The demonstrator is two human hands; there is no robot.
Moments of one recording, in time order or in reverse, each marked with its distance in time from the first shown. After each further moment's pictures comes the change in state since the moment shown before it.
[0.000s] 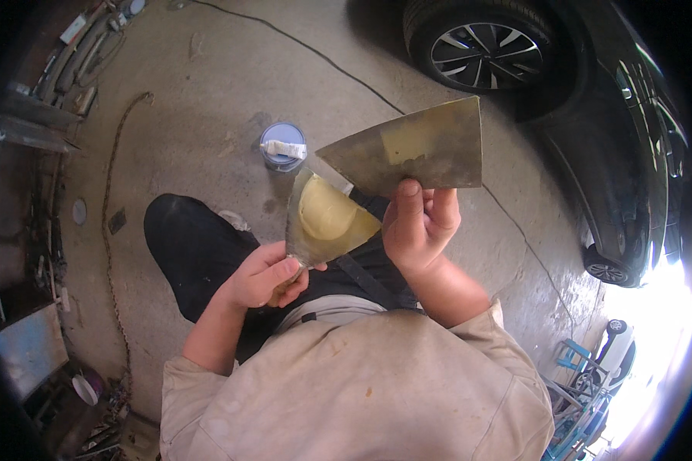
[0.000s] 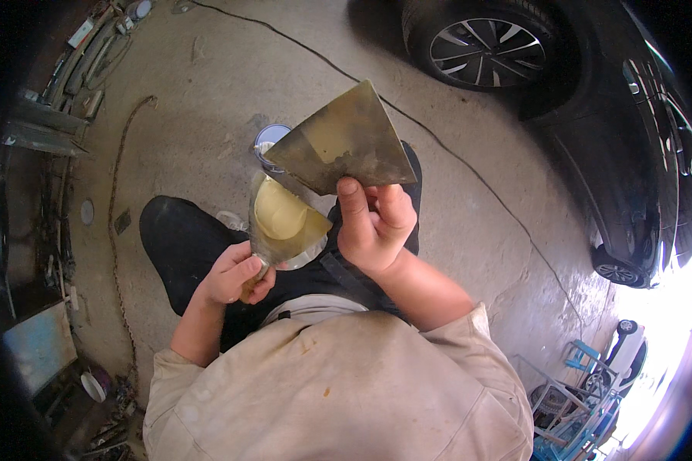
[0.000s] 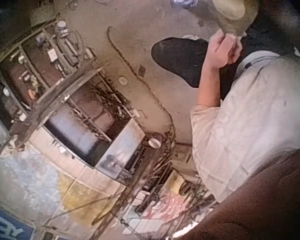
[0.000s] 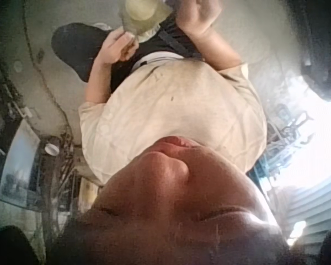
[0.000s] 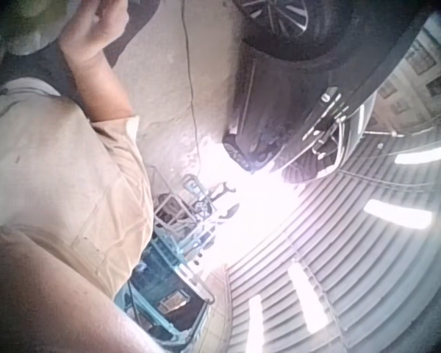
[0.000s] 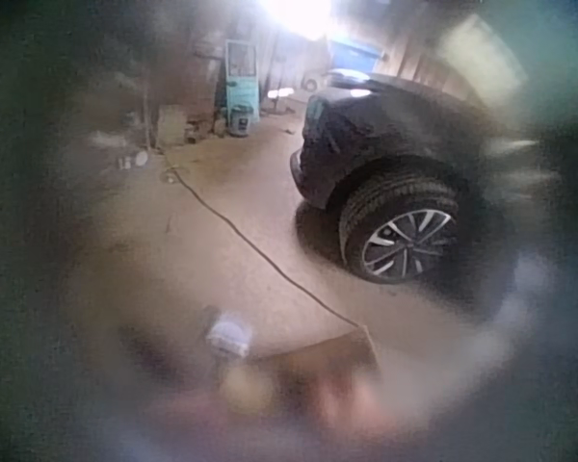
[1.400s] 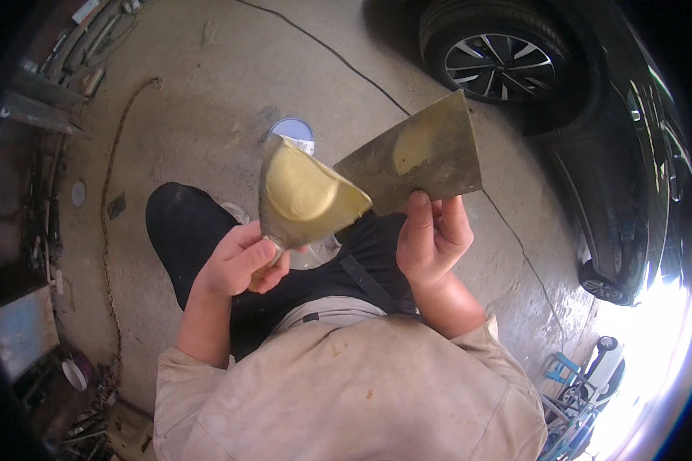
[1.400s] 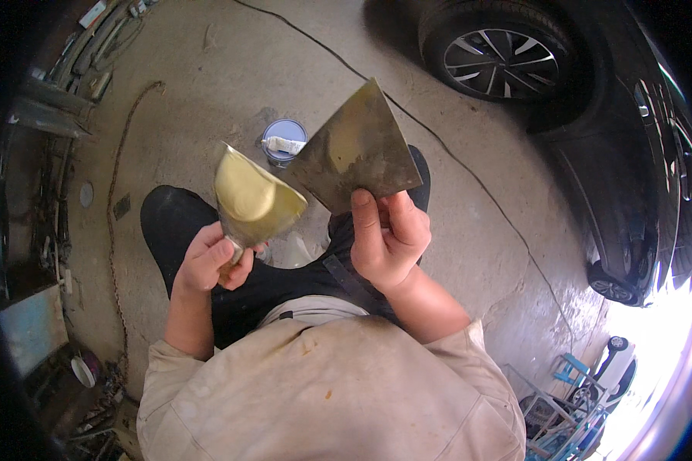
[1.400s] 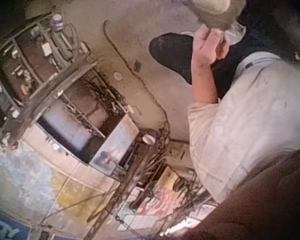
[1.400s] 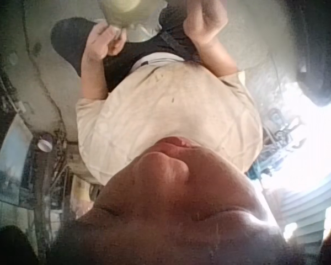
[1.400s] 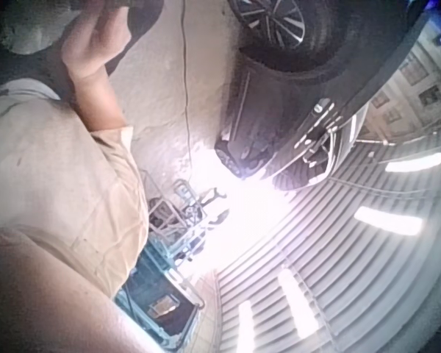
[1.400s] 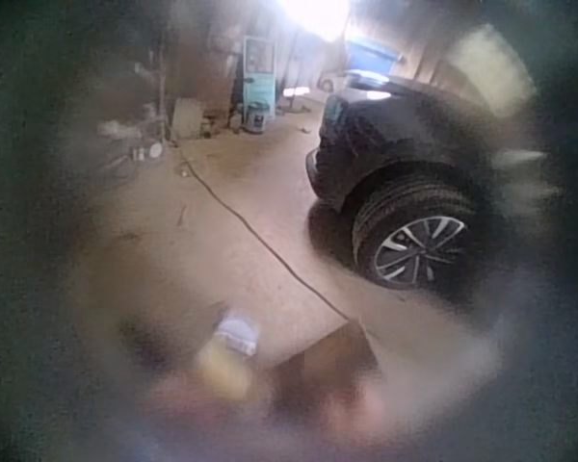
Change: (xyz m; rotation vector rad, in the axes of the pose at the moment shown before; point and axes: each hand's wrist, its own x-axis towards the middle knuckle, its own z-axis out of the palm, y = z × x) left_hand -0.010 0.024 -0.013 0.036 0.076 0.184; right_hand 0.003 -0.028 0.006 -0.096 0.090 0.219
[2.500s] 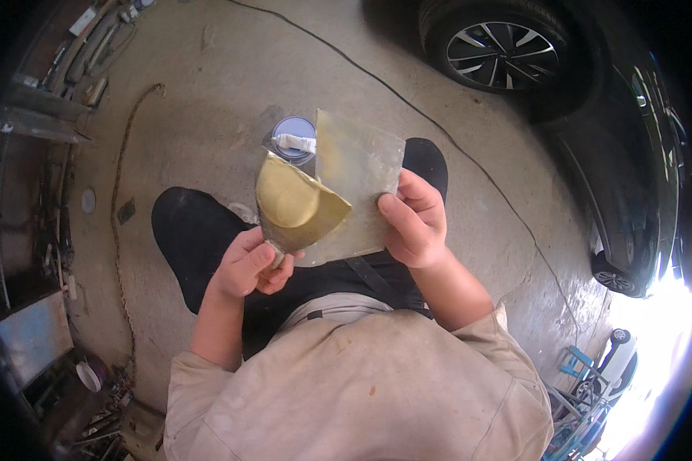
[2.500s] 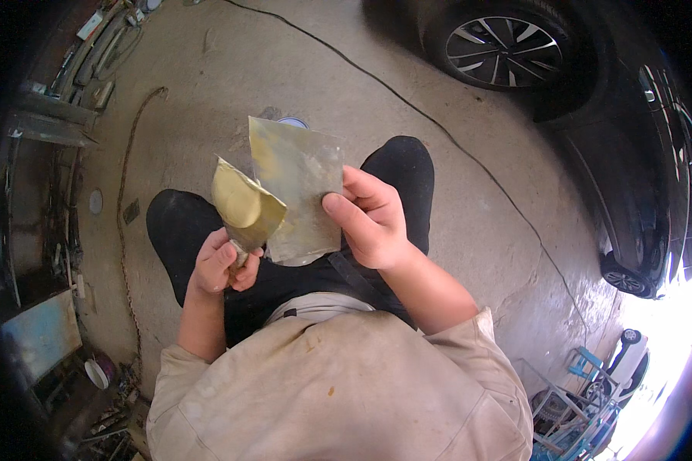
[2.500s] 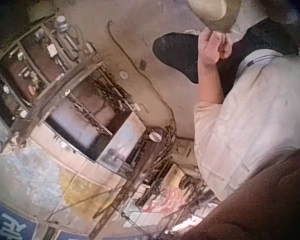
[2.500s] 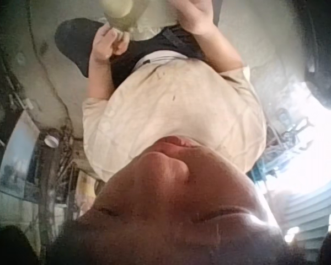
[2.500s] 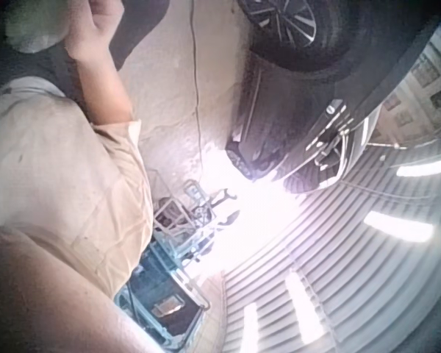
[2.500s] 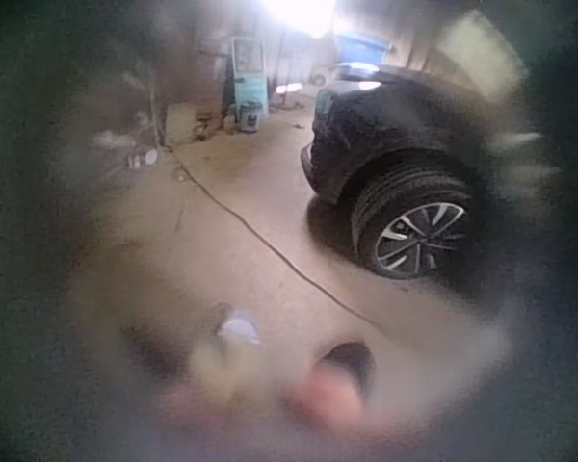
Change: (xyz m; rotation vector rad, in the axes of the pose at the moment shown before) left_hand -0.002 -0.021 -0.005 -0.145 -0.020 0.051; right_hand 0.007 0.020 -0.009 0.740 -0.502 0.444
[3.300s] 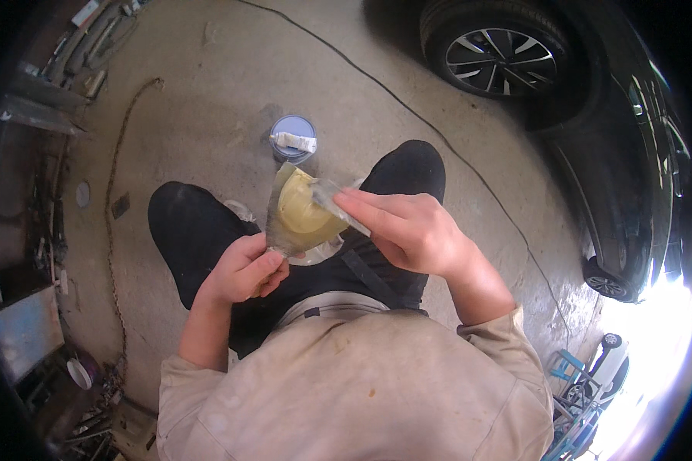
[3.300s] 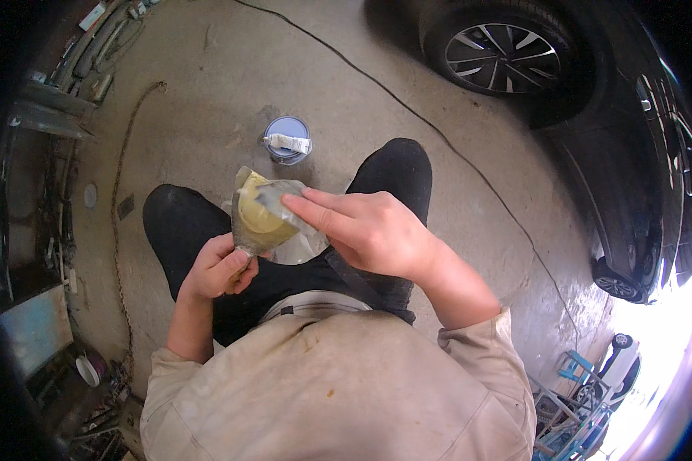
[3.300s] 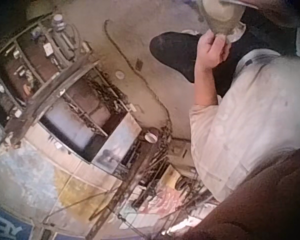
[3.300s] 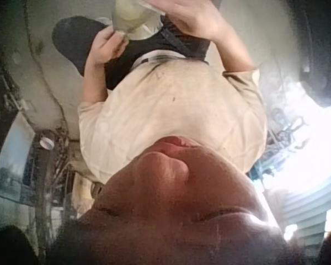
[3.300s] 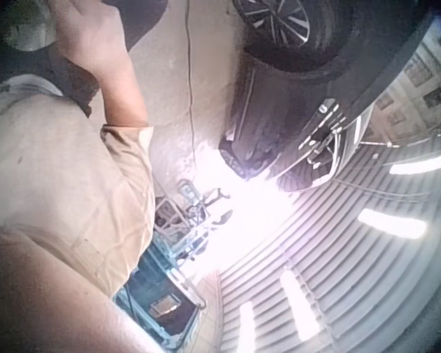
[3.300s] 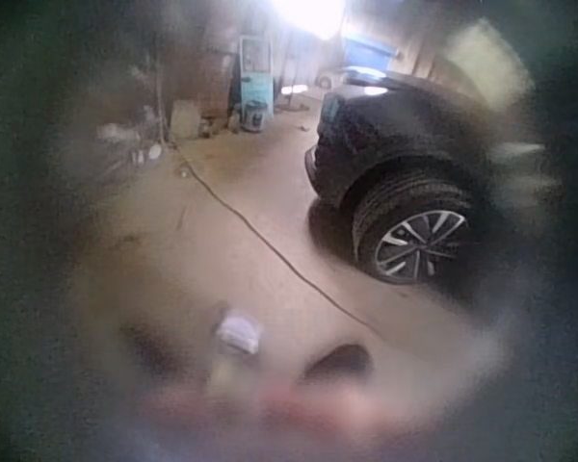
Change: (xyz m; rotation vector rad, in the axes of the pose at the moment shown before) left_hand -0.012 0.008 0.005 0.374 0.073 -0.121; right_hand 0.015 -0.047 0.005 -1.351 -0.533 -0.316
